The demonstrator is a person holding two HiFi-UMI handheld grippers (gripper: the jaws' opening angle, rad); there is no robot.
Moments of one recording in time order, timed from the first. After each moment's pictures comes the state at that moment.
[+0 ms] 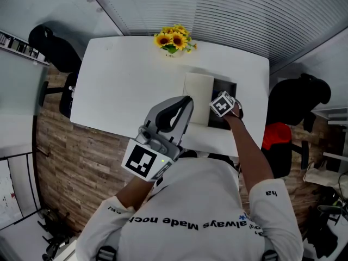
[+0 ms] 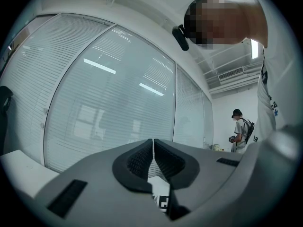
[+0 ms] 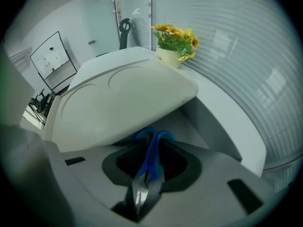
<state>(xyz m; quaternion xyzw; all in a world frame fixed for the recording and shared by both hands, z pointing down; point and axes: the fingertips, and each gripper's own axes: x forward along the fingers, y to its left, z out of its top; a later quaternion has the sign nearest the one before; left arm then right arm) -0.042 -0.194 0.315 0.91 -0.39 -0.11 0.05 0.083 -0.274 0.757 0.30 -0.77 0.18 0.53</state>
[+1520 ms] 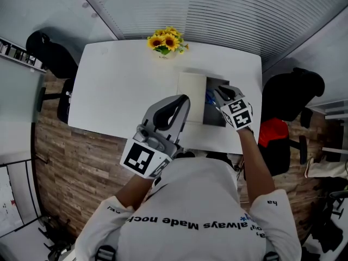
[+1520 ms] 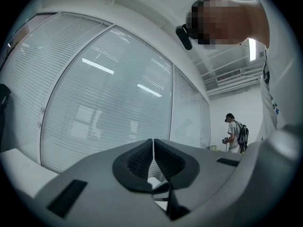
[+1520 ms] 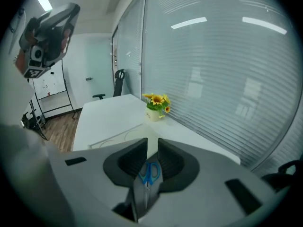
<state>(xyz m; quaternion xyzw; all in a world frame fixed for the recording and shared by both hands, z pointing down) -0.031 -0.181 0.313 0.92 -0.38 -0.11 0.06 0.101 -0.266 0.579 0.41 -0.85 0.10 0.32</state>
